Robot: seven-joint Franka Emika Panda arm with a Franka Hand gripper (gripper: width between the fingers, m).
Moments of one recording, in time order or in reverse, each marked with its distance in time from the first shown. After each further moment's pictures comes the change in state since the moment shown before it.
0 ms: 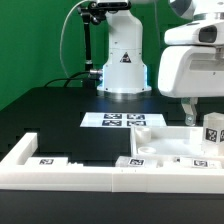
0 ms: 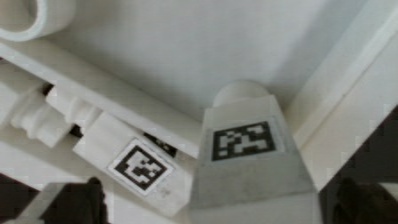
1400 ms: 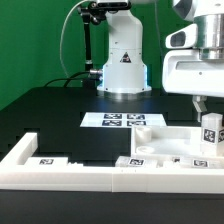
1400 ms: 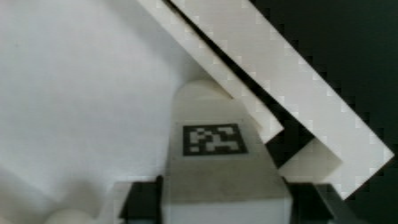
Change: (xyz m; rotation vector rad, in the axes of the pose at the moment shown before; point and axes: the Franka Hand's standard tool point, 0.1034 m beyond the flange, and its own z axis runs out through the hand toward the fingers) arm 0.003 -0.009 0.000 0.047 -0.001 1.358
